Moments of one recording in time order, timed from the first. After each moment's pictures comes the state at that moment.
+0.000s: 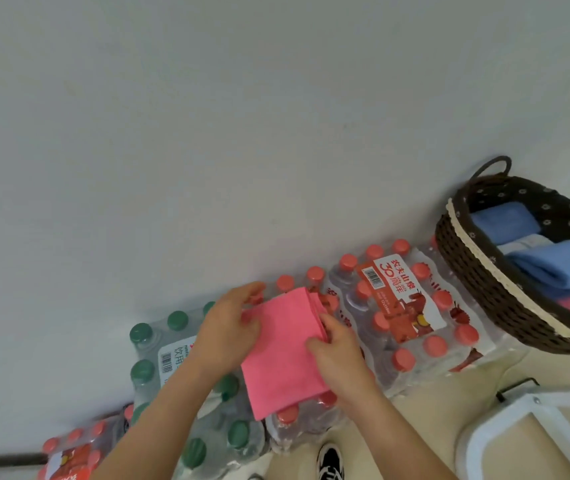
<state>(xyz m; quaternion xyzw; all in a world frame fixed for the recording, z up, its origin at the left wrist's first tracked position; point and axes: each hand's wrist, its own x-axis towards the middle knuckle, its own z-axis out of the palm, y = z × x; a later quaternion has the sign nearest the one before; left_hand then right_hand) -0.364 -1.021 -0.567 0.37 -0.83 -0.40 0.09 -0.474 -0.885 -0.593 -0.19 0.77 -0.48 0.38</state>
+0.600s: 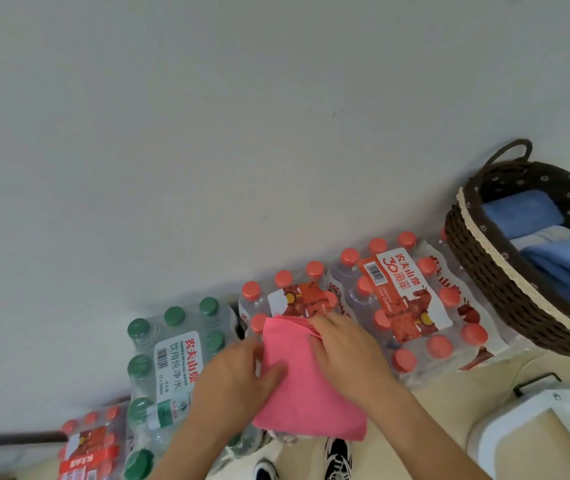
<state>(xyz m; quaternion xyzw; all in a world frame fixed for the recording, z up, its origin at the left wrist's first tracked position) -0.356 -0.961 -0.579 0.43 -0.87 -0.25 -0.03 -0.513 -0.865 -0.612 -0.53 0.81 -0.19 0.13</state>
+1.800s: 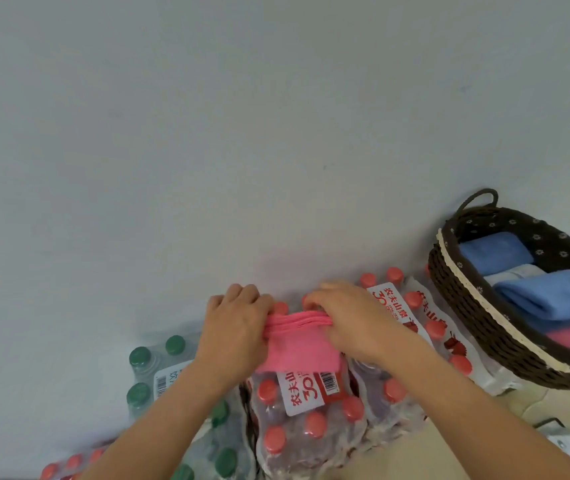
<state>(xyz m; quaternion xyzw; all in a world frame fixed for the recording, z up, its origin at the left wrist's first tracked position) -0.401 -1.011 -0.536 0.26 -0.96 -0.01 0.09 -0.566 -0.899 -0.525 -0.64 0.75 -0.12 0.09</state>
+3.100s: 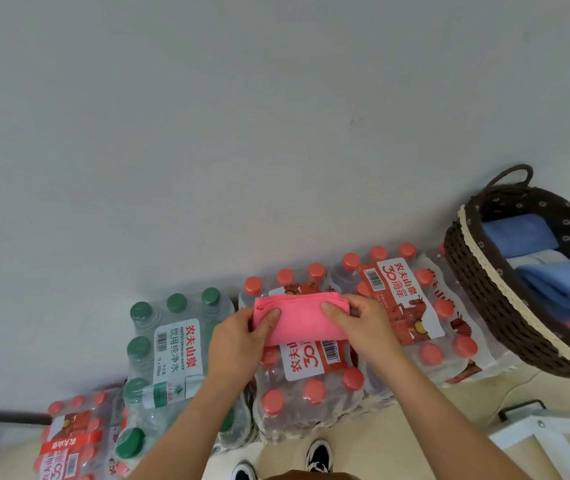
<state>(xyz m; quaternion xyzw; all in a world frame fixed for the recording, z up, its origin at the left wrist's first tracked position) -0.378 -0.977 -0.611 0.51 -0.76 -0.37 0.16 -0.550 -0.869 -0.605 -0.27 0.75 -0.49 0.36</state>
